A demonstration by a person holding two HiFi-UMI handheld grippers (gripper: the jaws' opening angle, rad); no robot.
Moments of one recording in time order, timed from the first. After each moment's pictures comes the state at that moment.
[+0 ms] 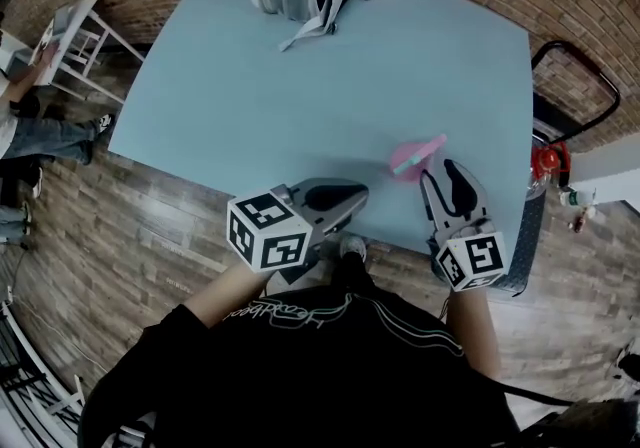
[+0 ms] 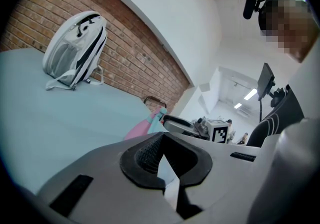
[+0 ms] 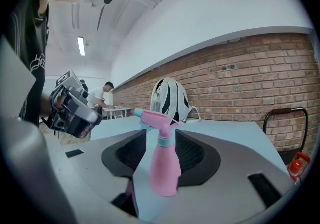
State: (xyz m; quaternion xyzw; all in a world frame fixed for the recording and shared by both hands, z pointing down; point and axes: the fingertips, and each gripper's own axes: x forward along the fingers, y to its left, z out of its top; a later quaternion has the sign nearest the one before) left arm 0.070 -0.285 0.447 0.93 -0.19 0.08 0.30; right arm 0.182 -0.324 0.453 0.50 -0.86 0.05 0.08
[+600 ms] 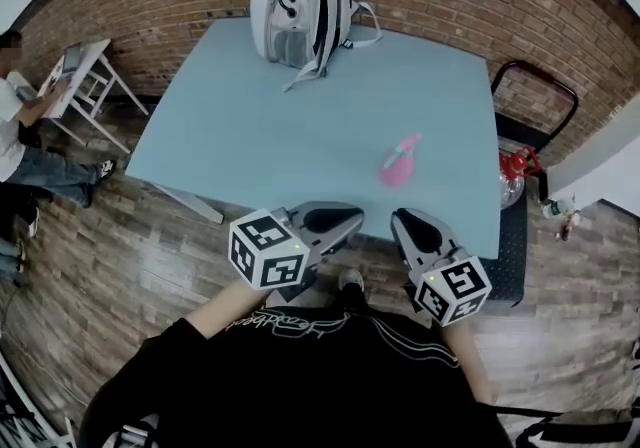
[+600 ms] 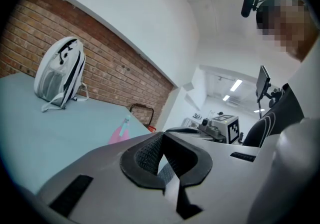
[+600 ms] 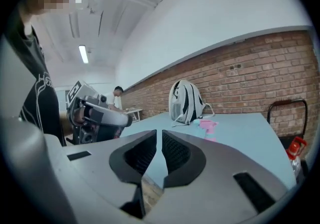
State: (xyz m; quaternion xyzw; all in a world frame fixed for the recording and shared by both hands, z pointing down) left arm 0.050 -0.180 0.373 0.96 -0.15 0.07 0.22; right arm 0.108 -0.182 0.390 0.46 -0.88 0.11 0.08
